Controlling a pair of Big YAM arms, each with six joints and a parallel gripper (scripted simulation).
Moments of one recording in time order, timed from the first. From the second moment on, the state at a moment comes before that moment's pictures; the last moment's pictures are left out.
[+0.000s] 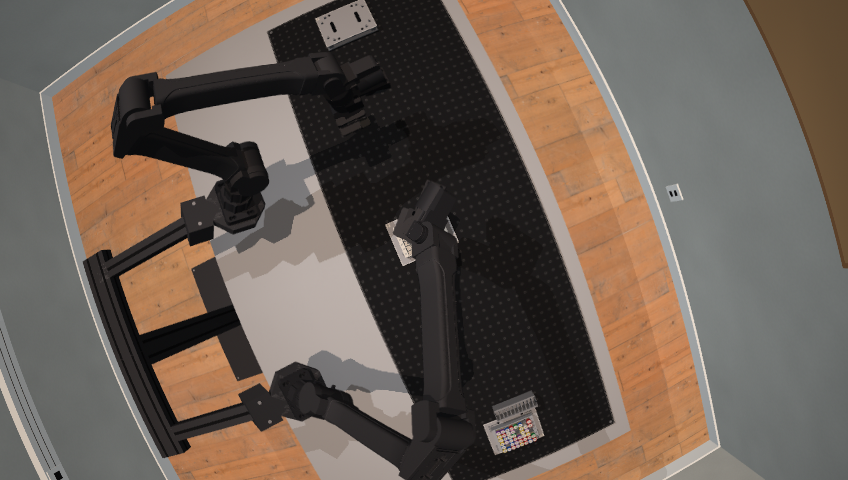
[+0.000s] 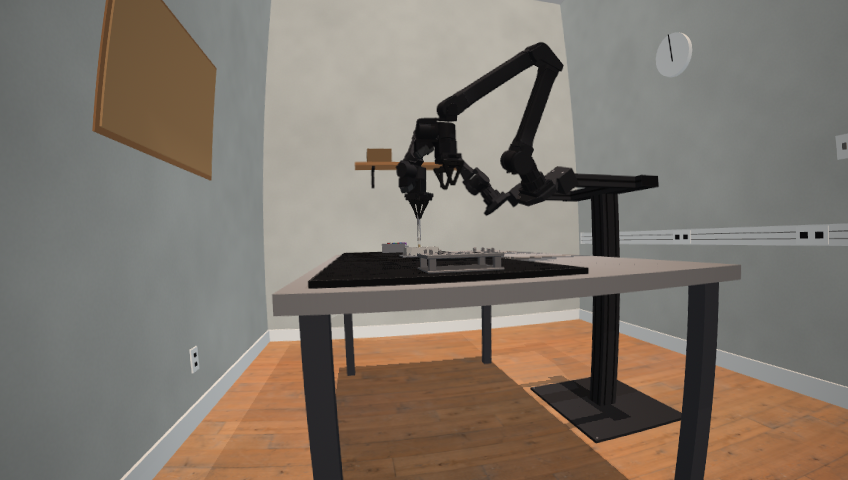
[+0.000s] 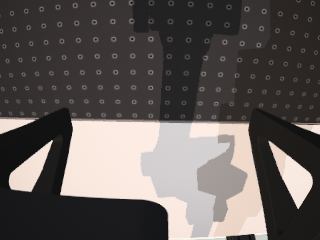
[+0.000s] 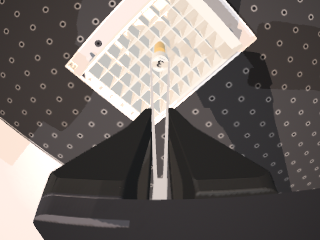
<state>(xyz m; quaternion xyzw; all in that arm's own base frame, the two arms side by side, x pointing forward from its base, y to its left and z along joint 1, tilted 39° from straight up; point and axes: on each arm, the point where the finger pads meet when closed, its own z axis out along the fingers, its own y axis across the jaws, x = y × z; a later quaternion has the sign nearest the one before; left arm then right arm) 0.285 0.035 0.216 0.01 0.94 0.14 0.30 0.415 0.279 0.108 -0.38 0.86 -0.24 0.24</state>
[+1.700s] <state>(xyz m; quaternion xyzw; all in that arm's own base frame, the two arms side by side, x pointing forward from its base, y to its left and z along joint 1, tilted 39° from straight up) 0.285 0.035 0.216 0.01 0.94 0.14 0.30 0.420 0.276 0.101 -0.38 0.86 -0.24 0.24</state>
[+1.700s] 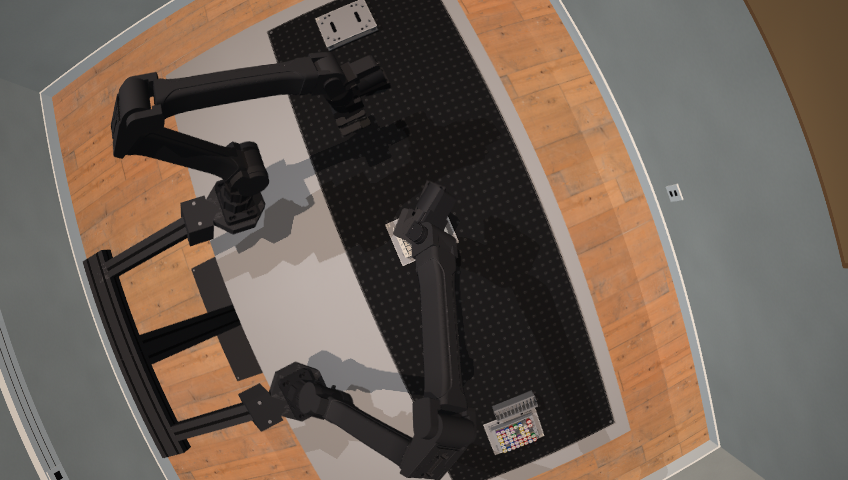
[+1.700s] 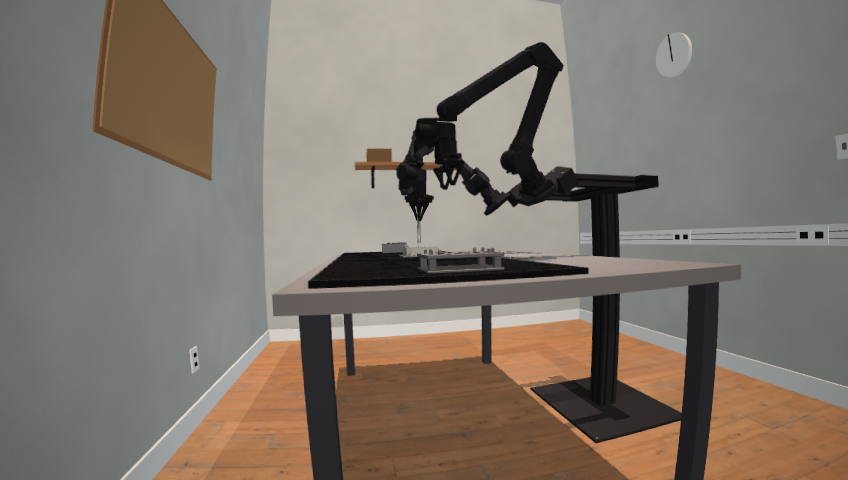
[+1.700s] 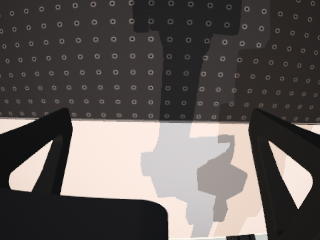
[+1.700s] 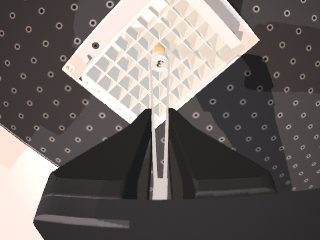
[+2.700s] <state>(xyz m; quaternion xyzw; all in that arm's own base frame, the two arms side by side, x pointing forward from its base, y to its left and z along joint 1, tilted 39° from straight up) 0.285 0.035 0.216 0.01 0.94 0.14 0.30 0.422 0.275 0.097 -0.38 0.86 -0.24 0.24</state>
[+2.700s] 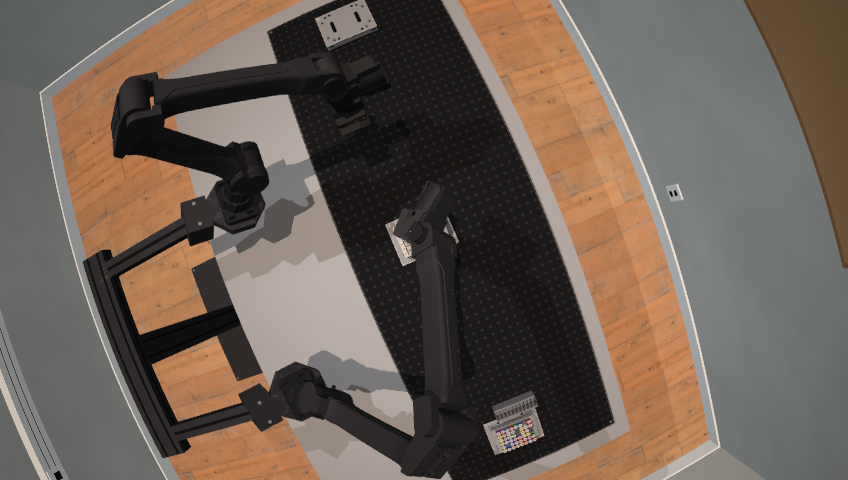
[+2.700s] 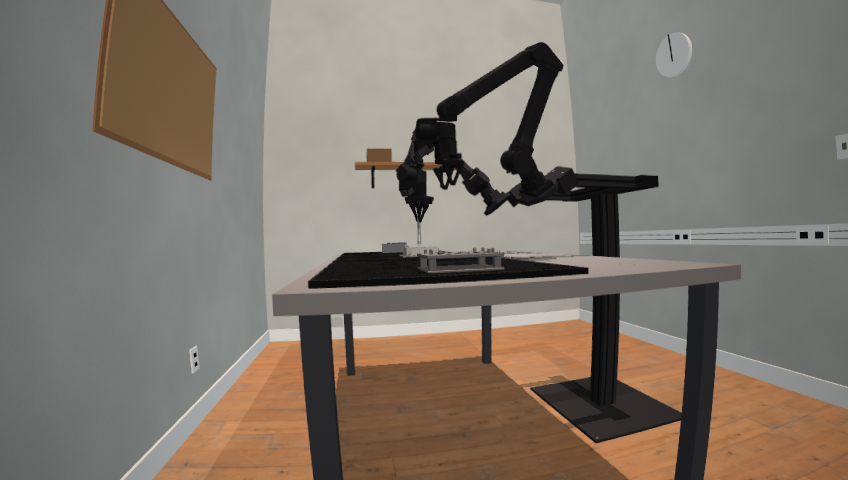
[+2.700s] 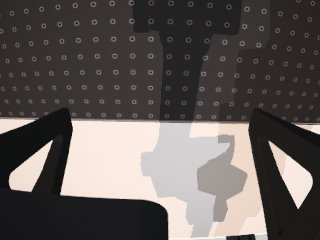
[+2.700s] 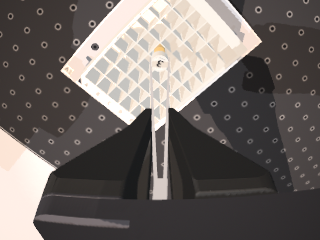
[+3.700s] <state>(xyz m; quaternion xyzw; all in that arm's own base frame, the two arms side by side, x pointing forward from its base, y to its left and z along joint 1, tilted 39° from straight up) 0.285 0.035 0.216 0.01 0.94 0.14 0.30 0.424 0.275 0.093 -0.39 0.86 -0.24 0.24</state>
